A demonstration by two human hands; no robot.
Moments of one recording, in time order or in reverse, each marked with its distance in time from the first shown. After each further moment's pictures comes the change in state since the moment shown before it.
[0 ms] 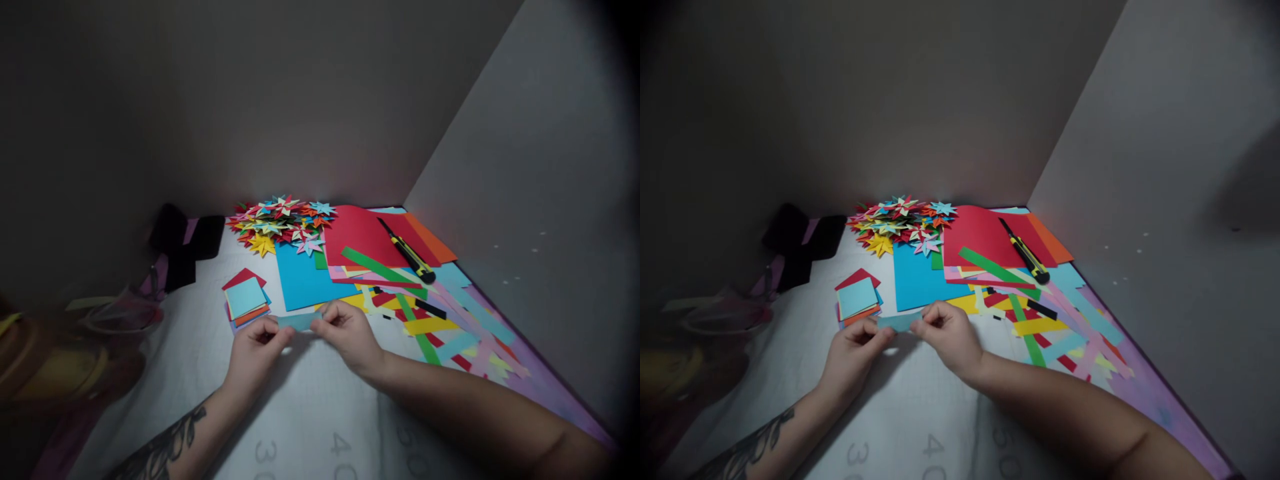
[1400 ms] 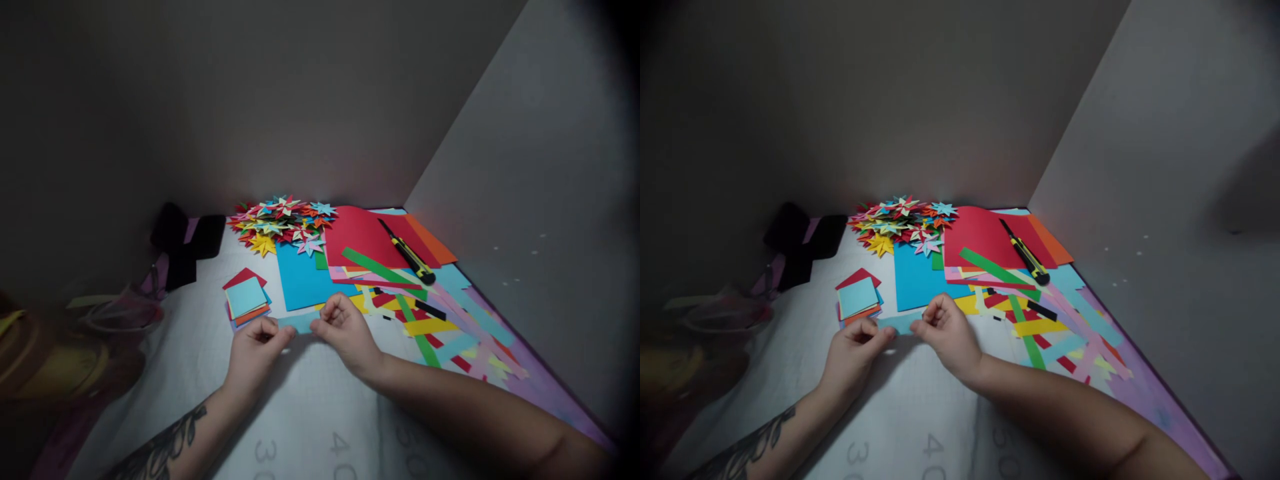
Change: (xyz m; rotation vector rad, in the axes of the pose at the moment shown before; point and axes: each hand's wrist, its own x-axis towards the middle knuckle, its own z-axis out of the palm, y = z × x) left_hand -0.002 0.004 0.003 -0.006 0.054 -0.023; right_hand 0.000 -0.001 0.003 0.054 0.026 0.046
